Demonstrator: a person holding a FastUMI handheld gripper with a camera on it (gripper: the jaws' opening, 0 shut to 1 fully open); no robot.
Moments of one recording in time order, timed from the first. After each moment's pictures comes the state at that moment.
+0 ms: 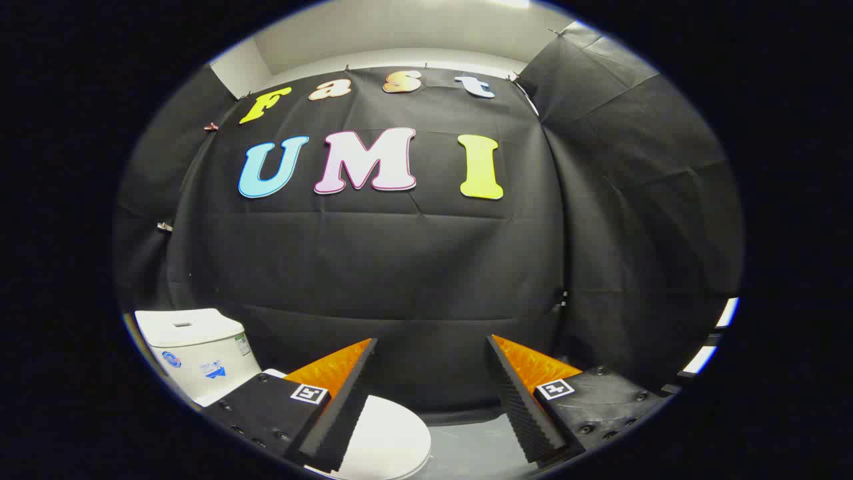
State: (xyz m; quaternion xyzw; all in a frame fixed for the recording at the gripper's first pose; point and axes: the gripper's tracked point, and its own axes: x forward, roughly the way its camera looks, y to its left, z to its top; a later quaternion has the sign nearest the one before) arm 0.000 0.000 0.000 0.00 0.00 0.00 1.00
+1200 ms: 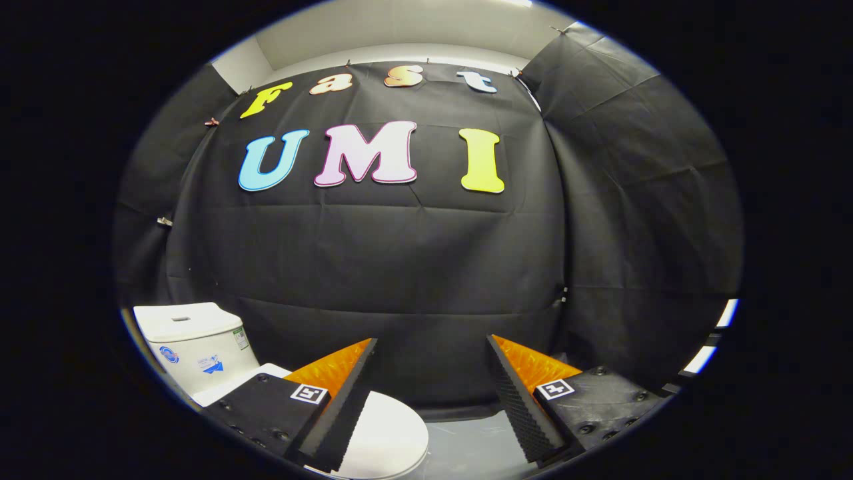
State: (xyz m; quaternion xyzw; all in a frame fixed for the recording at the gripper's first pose) arm 0.003 -0.003 -0.010 0.00 0.02 0.00 1.00
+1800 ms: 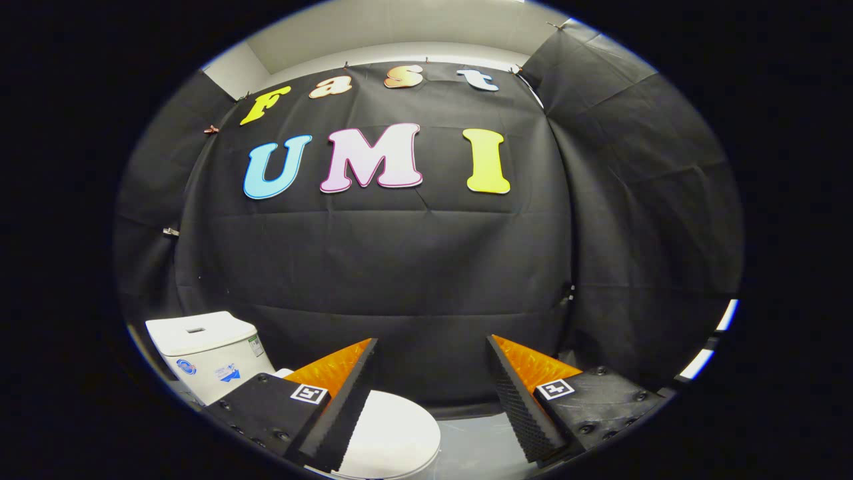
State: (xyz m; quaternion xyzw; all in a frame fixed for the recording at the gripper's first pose) arm -0.005 0.012 0.022 0.01 0.02 0.02 1.00
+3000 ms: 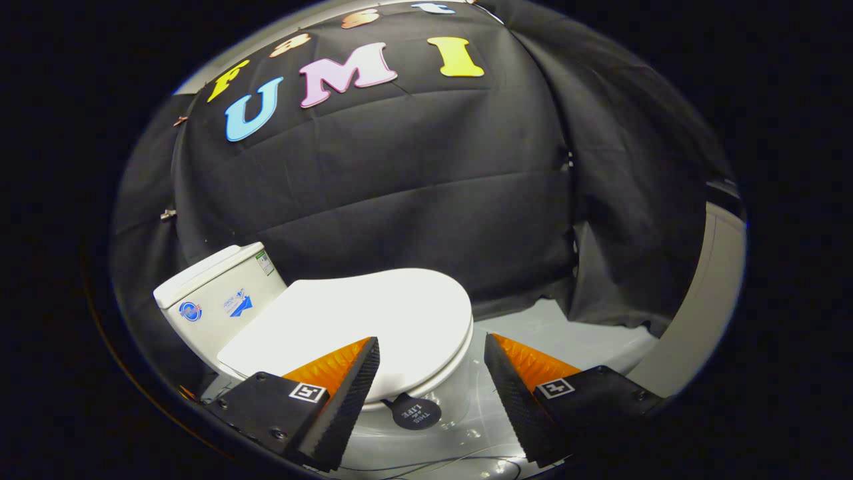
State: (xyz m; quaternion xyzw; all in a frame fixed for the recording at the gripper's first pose) arm -0.097 0.028 -0.209 0.13 0.26 0.00 0.96
